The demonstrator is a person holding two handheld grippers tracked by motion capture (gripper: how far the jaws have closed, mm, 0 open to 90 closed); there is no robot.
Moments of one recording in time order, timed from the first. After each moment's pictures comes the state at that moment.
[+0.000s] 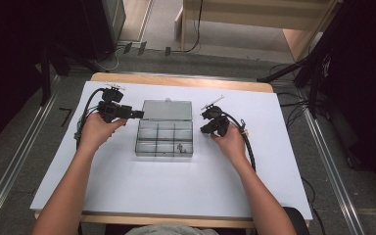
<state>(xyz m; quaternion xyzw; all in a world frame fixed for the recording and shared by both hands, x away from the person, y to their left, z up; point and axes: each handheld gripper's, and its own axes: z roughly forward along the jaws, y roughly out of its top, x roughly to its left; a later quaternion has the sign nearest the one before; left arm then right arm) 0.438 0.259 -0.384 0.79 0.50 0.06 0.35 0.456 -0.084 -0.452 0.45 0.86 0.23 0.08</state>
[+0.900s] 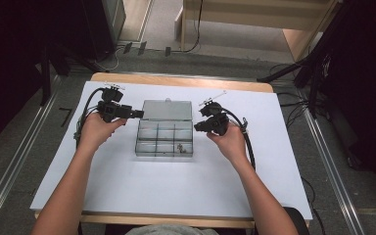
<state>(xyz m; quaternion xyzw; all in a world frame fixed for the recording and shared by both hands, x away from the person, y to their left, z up) 0.438 0.258 -0.382 0.79 0.50 0.06 0.36 0.432 -0.076 -0.407 0.43 0.85 0.29 0.05</state>
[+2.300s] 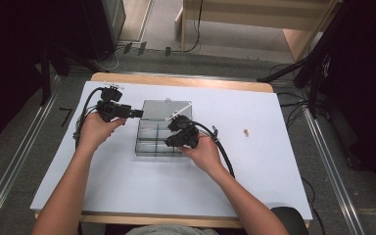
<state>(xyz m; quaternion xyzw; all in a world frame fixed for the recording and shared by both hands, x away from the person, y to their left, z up) 0.437 0.260 -0.381 0.79 0.50 0.06 0.36 0.394 0.008 -0.421 0.33 0.89 0.30 0.00</state>
